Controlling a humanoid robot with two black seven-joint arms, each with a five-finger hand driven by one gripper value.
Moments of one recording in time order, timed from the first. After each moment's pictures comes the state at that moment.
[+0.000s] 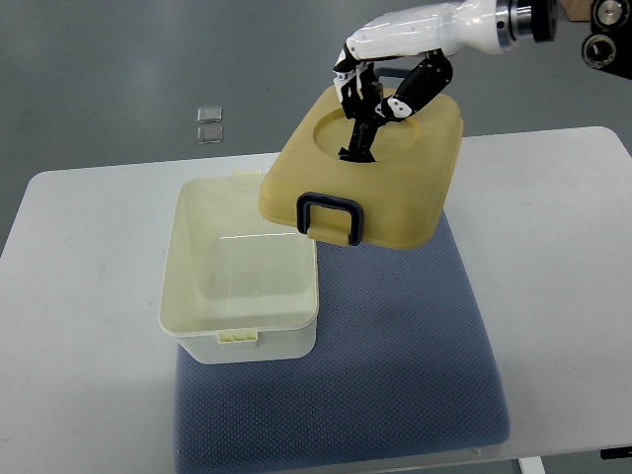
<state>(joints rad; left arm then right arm) 0.08 0.00 -0.14 -0.22 0.00 -0.08 0.05 1.70 -0.68 -0.19 1.24 -1.15 0.30 0.45</state>
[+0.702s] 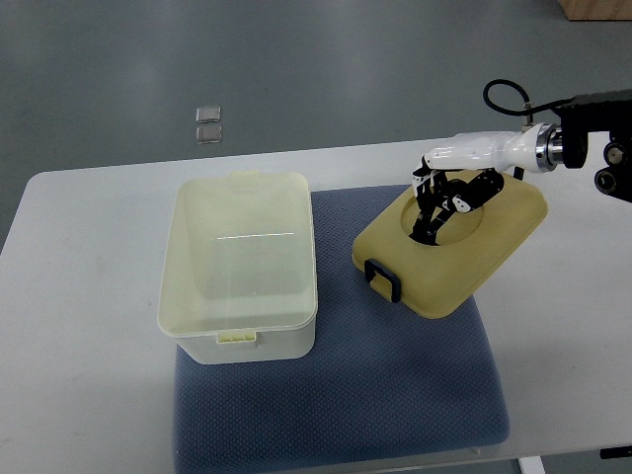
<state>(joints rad) 0.08 0.00 -0.13 -0.22 0.00 -0.07 0.05 1.33 -0.62 -0.20 1.09 -1.31 0.12 0.49</state>
